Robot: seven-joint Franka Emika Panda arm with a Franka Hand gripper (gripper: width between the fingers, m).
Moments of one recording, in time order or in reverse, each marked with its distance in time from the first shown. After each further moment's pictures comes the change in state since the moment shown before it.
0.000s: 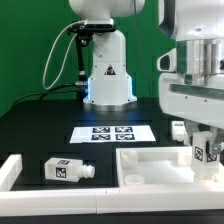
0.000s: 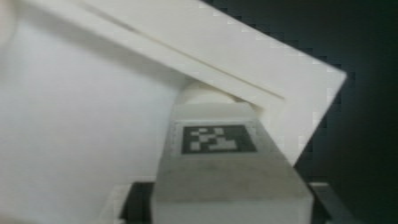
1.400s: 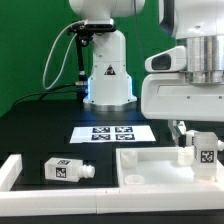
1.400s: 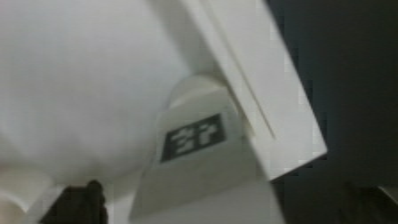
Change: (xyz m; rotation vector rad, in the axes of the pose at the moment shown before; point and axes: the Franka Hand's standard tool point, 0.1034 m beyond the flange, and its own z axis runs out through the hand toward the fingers) arm -0.003 -0.009 -0.004 -0.008 0.012 -1.207
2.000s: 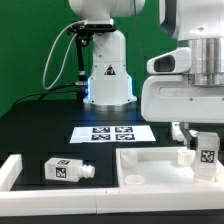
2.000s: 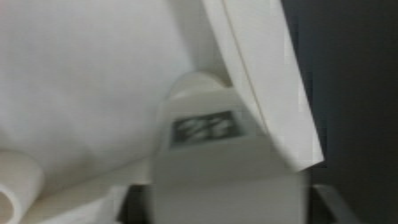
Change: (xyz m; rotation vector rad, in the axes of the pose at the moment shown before) arm -0.002 0.001 0.003 -0.007 -0.002 0.213
